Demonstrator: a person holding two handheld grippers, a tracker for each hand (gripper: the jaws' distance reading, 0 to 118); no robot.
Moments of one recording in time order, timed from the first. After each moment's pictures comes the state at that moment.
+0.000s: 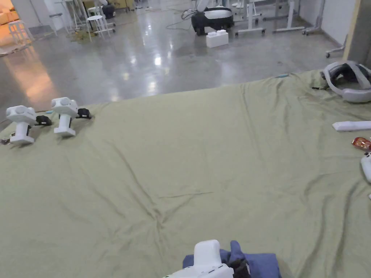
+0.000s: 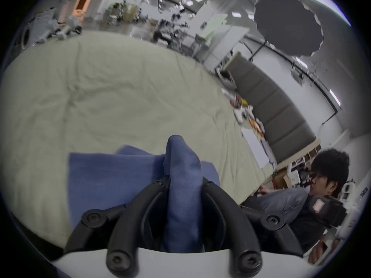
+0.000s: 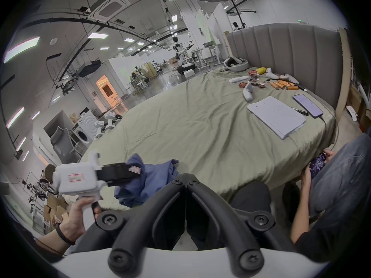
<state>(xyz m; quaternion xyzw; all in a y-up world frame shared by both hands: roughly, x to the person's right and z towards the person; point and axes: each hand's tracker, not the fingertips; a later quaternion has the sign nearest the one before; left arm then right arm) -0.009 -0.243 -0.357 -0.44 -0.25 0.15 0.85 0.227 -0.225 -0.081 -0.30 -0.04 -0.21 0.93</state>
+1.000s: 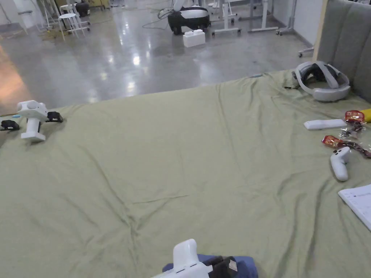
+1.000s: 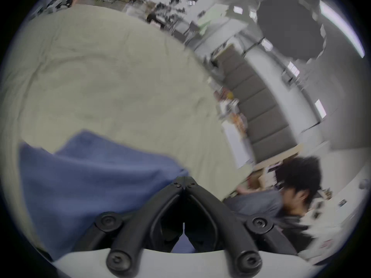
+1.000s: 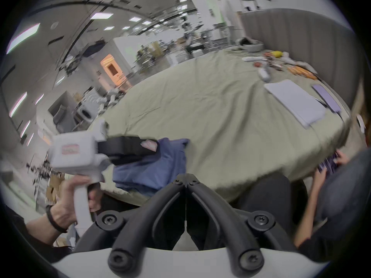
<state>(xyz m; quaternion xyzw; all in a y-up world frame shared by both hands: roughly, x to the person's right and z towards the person) -0.058 -0.208 -0.367 -0.41 -0.32 0.29 0.81 0.194 -0.259 -0.150 -0.37 0.06 -0.16 0.91</state>
